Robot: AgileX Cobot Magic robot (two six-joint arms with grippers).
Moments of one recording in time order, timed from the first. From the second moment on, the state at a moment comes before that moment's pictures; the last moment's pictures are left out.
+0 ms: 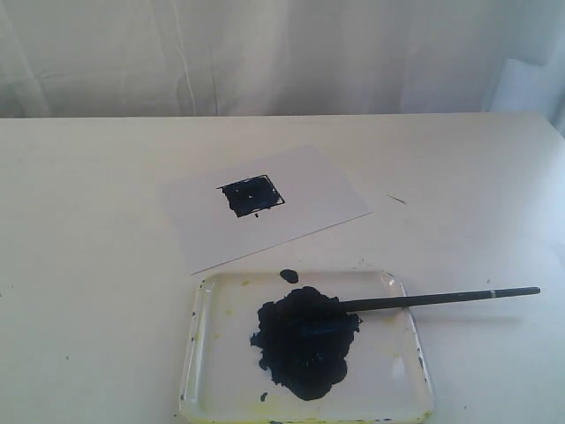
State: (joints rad) left arm 0.01 0.27 -0.96 -0.13 1.27 0.23; right arm -0.05 0.15 -0.71 0.10 0.97 -0.22
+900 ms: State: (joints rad) left arm 0.01 0.00 -0.63 -0.09 1.03 0.18; right arm -0.05 0.00 -0.55 0.10 0.86 -0.17
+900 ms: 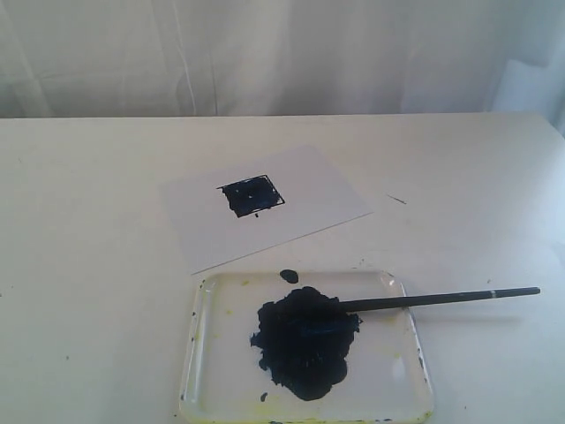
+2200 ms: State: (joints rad) left arm 0.01 0.00 0.02 -0.11 0.29 0.17; right arm -0.05 0.00 -0.01 0.13 0.18 -0.16
